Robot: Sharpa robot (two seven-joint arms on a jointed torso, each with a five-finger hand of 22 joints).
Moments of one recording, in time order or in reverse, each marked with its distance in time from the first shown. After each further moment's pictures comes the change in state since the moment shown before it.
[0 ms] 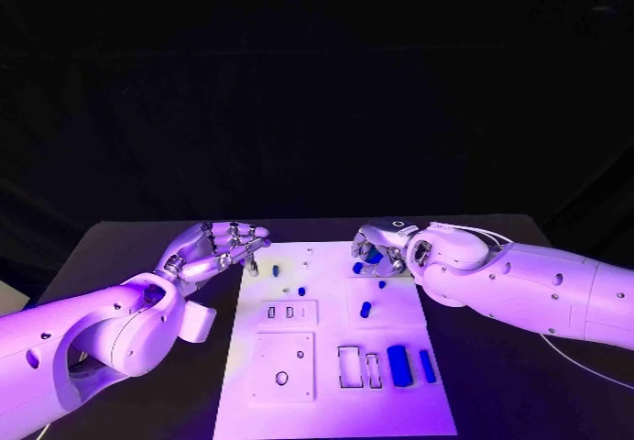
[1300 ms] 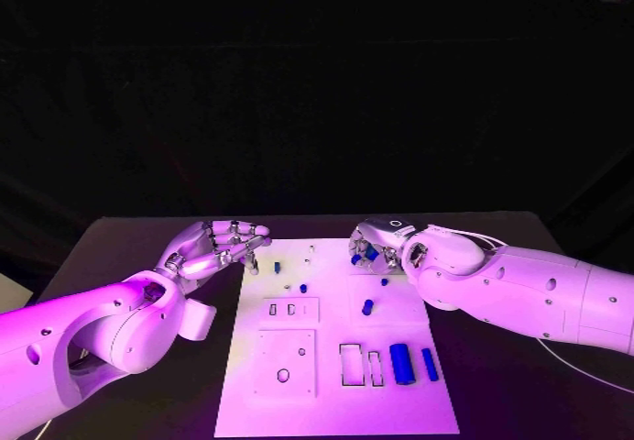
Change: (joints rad) left arm 0.000 -0.007 0.000 0.002 0.011 0.014 -0.003; left_hand -0.004 0.004 0.005 0.006 -0.005 0.000 0.000 0.000 0.003 0.000 0.000 0.000 0.002 0.000 0.000 0.006 0.000 0.000 -0.007 0.000 0.015 0.010; right arm -0.014 0.022 0.000 0.000 -0.024 -0.078 -0.031; right_hand 0.060 0.088 0.099 -0.015 -0.024 0.087 -0.024 0.066 0.070 0.085 -0.026 0.048 0.025 0.000 -0.015 0.023 -0.008 -0.011 0.000 -0.008 0.047 -0.001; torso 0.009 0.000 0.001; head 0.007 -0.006
